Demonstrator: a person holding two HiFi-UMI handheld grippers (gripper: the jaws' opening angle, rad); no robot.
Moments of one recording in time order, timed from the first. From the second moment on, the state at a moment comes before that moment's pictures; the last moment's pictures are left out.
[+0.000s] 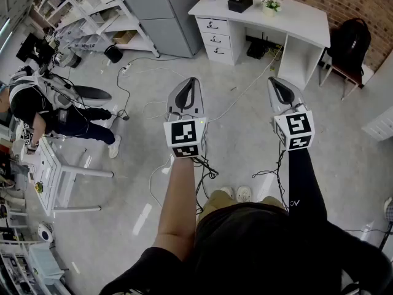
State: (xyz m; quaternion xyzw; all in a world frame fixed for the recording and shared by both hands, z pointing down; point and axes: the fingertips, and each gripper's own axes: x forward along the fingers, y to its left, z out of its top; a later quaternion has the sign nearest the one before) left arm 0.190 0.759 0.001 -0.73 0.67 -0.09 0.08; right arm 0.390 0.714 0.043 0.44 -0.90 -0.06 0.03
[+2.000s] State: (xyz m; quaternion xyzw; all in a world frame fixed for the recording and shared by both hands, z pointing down) left arm 0.105 0.630 0.022 -0.73 0.67 -0.09 0.08; right arm 0.283 0.587 0.079 0.37 -0.93 0.00 0.02
